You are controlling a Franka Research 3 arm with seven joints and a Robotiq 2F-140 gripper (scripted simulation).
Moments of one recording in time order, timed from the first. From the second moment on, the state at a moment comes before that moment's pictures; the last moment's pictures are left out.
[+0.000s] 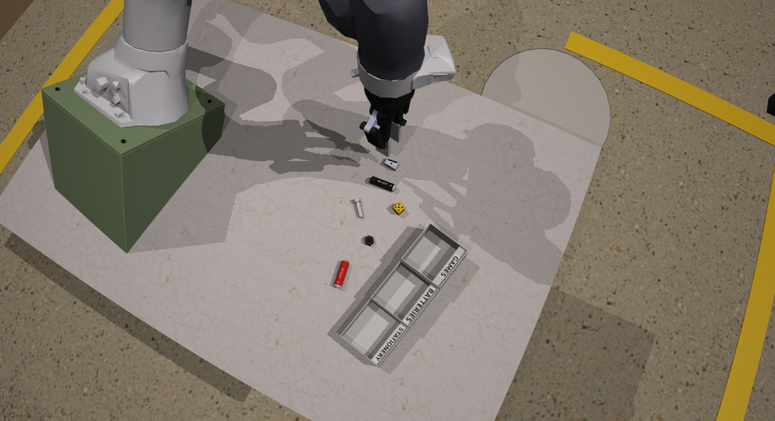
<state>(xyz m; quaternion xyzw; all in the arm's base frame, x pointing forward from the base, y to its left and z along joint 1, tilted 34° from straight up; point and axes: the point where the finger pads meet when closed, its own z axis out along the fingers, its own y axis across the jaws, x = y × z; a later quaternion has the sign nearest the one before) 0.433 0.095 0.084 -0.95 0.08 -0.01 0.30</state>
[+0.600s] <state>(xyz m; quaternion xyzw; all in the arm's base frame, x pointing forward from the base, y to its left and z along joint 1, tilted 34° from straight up) 0.442 0.087 0.083 -0.95 0.09 -0.03 0.29</state>
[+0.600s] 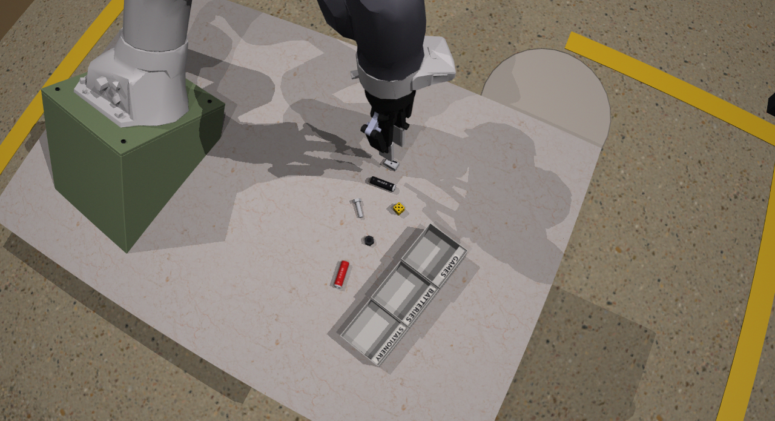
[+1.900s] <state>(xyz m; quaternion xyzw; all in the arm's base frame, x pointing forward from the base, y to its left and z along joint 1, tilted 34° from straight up) 0.443 0.118 0.041 -0.95 0.08 -0.03 0.30</state>
